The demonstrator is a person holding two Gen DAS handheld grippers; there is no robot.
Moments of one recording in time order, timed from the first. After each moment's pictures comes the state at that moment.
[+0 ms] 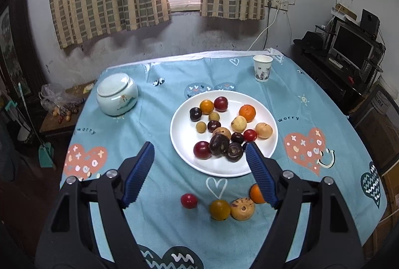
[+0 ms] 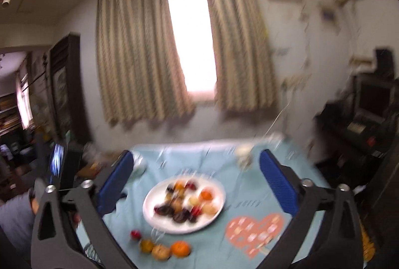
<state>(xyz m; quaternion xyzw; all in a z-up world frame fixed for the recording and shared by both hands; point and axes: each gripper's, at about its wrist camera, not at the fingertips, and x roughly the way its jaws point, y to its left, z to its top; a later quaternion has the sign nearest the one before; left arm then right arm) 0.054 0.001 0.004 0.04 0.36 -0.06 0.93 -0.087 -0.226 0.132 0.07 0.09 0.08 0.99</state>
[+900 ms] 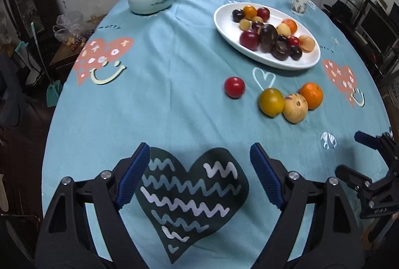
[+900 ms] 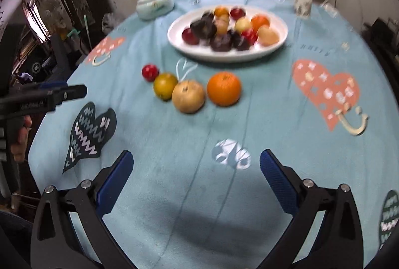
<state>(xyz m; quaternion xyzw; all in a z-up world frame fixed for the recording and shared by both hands) -0.019 0.075 -0.121 0.00 0.50 -0.01 0.87 -0.051 -0.140 -0.115 0.00 0.51 0.20 0.84</state>
